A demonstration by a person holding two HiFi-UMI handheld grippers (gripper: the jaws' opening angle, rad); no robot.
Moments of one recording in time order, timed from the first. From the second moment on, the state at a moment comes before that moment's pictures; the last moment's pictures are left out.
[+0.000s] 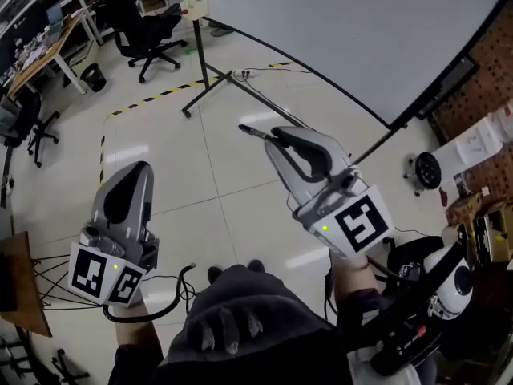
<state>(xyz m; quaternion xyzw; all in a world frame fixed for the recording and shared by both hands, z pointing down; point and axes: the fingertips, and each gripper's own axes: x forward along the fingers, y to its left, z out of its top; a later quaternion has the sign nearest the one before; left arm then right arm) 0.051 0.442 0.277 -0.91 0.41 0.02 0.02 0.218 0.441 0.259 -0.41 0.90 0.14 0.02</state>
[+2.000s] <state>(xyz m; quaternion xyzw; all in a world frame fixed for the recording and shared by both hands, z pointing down) -0.018 0.234 0.268 -0.91 0.41 0.03 0.03 0.184 0.257 0.236 -0.44 0.88 0.16 0.01</state>
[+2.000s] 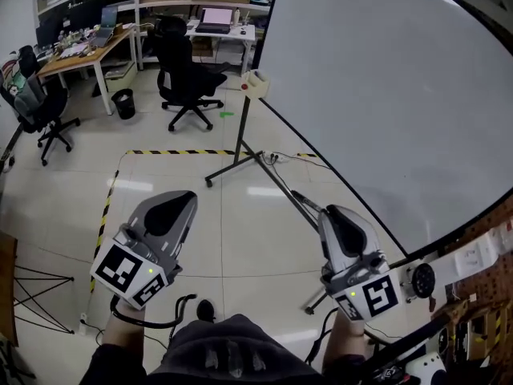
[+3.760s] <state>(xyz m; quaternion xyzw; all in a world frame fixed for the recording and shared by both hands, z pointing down) -0.072 -0.296 0.280 -0.91 0.42 0.03 0.01 0.119 -0.292 0.234 -0.42 0.89 0.16 -0.02</state>
